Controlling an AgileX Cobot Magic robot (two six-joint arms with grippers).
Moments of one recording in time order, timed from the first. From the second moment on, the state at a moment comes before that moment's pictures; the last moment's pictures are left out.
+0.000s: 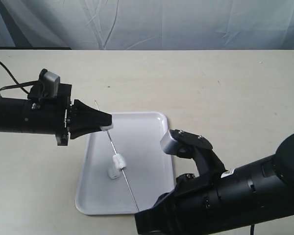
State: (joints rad) left arm -0.05 1.85 -0.69 -1.63 1.26 1.18; right arm 0.92 1.34 -0.49 1.34 0.48 -0.64
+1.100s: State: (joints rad) left arm -0.01 1.86 -0.82 -1.39 0.95 1.05; right arm 1.05 1.26 -0.48 1.34 0.41 -0.62
